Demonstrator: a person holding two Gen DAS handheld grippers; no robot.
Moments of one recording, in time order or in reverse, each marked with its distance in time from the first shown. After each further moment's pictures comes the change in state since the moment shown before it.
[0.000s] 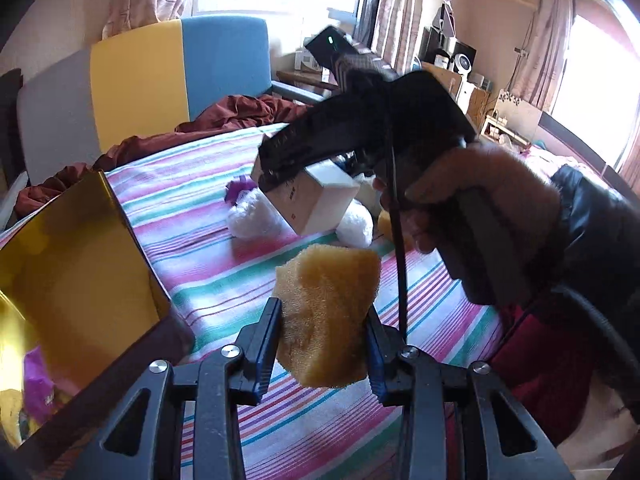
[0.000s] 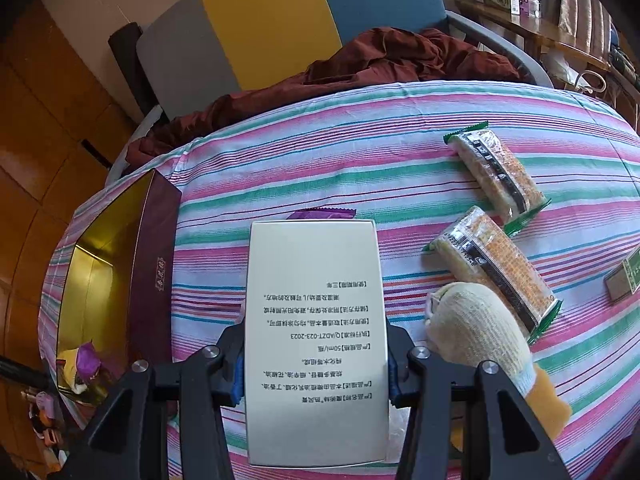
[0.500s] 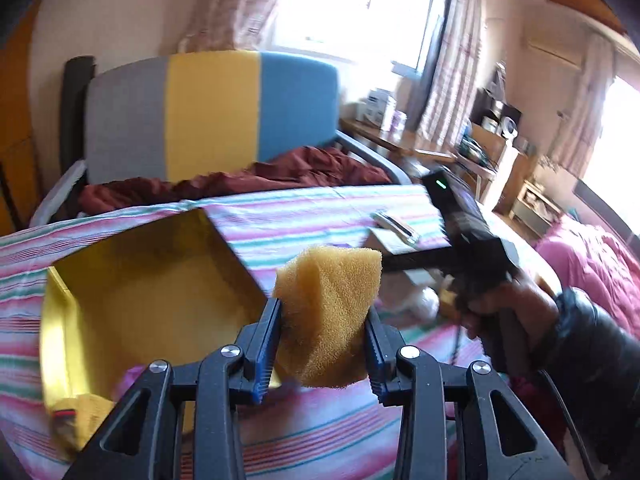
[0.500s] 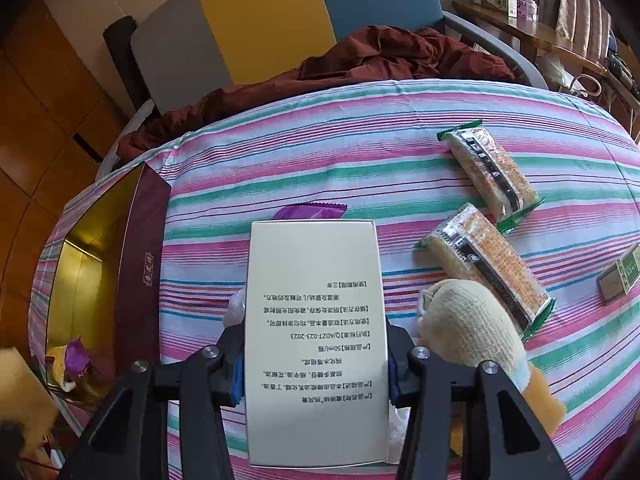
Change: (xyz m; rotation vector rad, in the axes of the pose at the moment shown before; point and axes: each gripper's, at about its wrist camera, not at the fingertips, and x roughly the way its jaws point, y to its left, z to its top) left arm -0.083 0.083 0.032 -0.178 -0.154 0.135; right arm 0.004 0.000 -0.002 -0.012 0.010 -0.040
